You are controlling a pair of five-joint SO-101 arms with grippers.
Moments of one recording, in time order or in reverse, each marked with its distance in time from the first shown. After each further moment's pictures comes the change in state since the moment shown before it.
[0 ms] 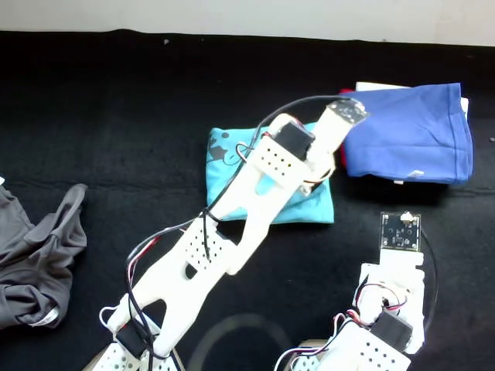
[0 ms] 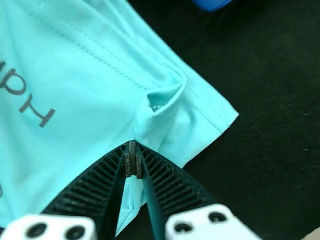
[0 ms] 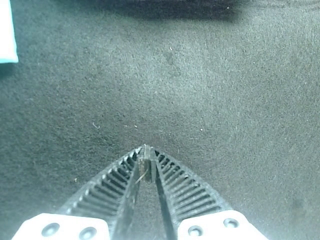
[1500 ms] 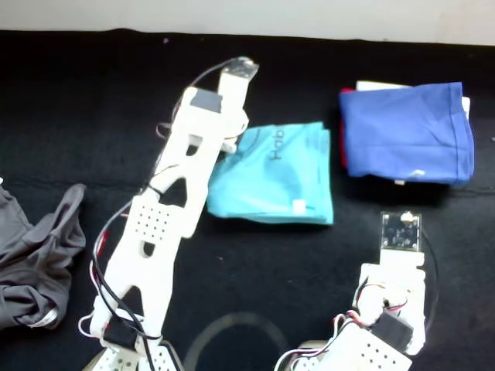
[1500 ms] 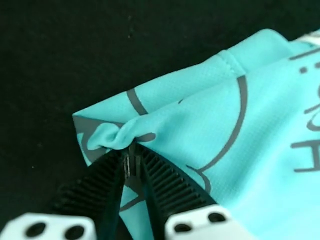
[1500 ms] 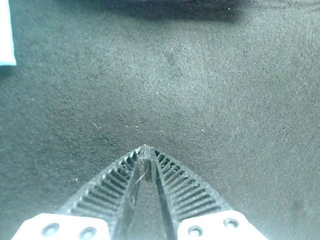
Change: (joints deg) left arm -25.5 -1.6 23.6 -22.2 0.2; right arm -0.3 0.0 0.0 0.0 0.0
